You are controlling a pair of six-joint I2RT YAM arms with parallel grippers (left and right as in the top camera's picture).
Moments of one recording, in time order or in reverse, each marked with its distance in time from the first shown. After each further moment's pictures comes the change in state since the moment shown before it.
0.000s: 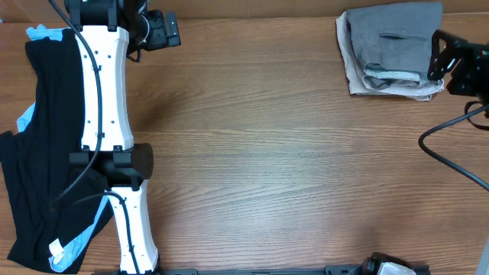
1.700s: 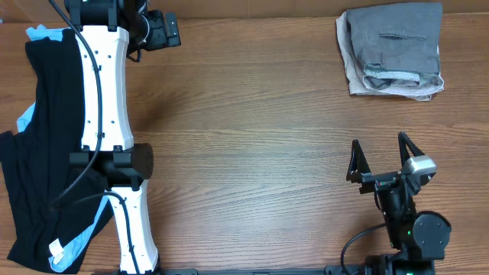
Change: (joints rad) left arm 0.000 0.000 0.000 0.000 0.000 0.000; right arm 0.301 -0.988 -1.489 1.017 0.149 0.077
